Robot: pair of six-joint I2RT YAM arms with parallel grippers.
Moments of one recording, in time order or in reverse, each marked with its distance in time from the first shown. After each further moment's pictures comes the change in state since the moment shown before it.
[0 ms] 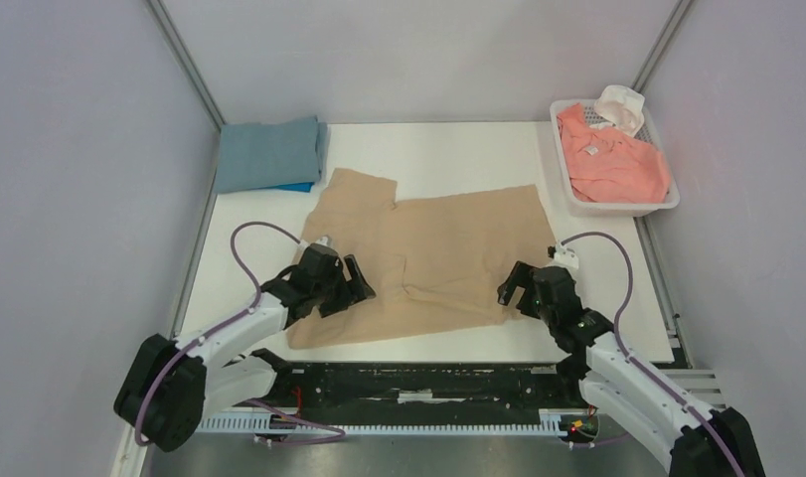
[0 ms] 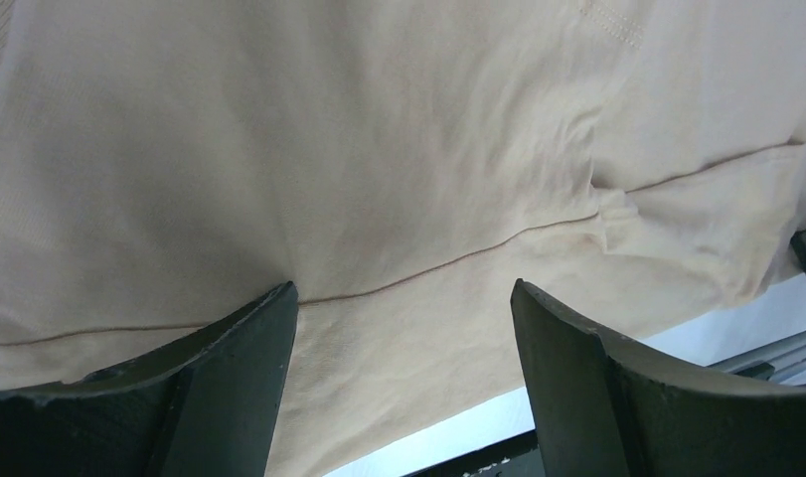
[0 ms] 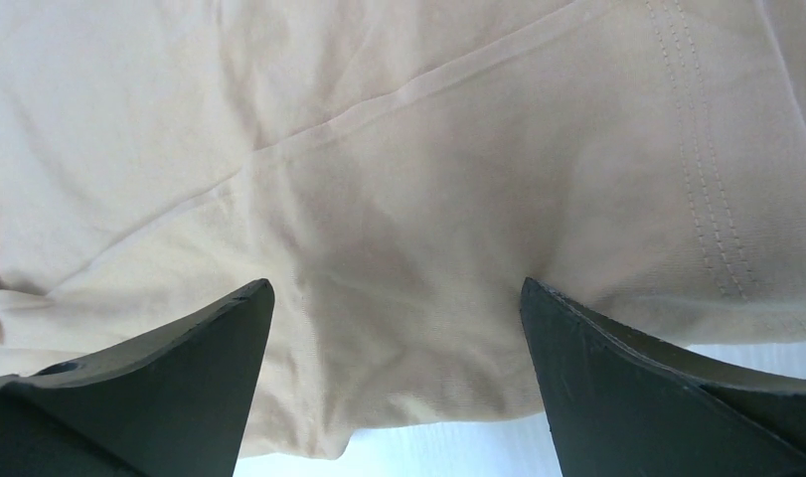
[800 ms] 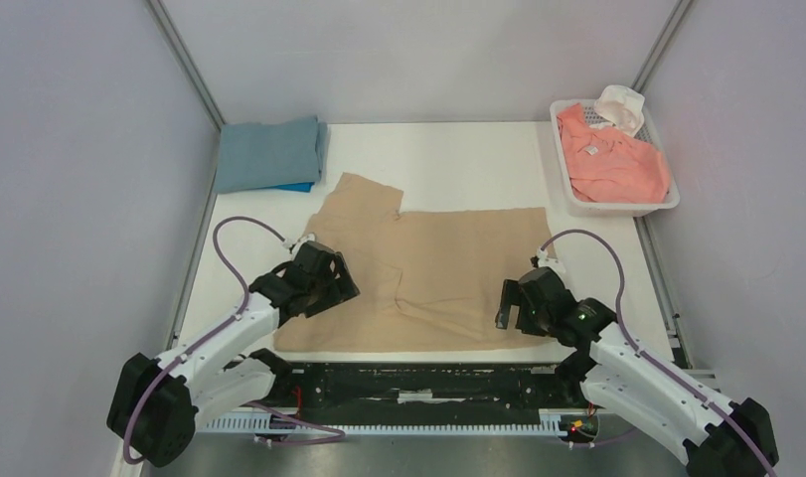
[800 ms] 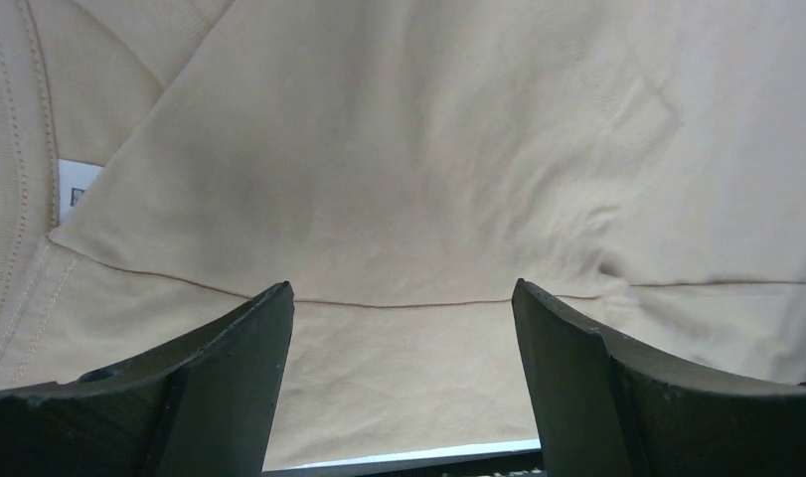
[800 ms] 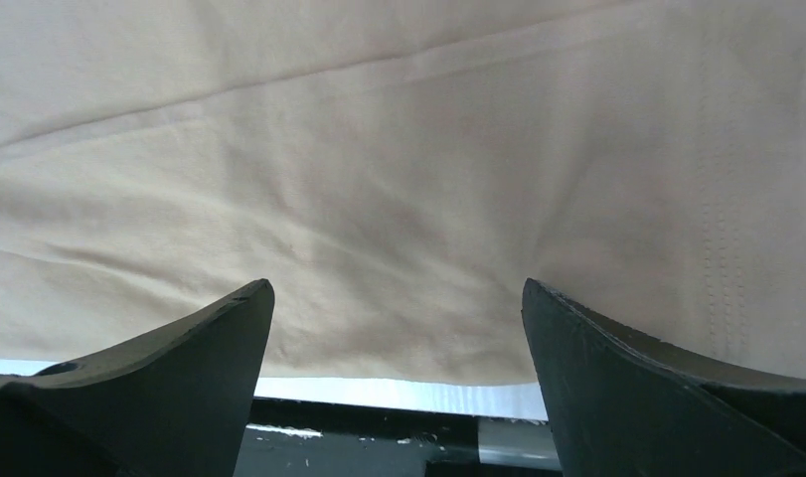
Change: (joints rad) left arm -0.018 -0.143 0.040 -0.281 -0.194 -0.045; right arm 0.185 -0.063 0.152 -0.511 -0.054 0.082
